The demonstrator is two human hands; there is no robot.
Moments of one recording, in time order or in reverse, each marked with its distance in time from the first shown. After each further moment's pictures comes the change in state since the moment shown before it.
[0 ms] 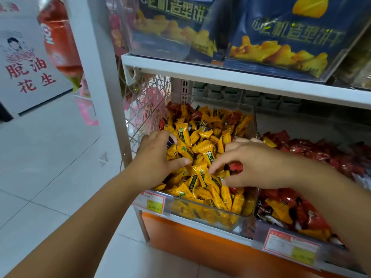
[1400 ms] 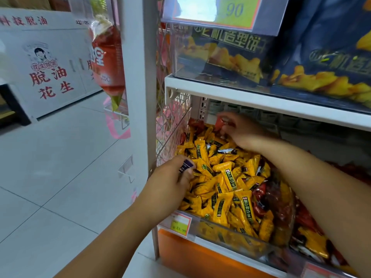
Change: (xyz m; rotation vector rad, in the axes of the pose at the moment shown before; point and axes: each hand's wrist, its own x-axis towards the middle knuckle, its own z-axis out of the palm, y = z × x) left_hand -0.026 -0.011 -0.013 -0.207 0.023 -0.042; right_hand 0.125 0.012 -0.025 0.365 0.499 0.262
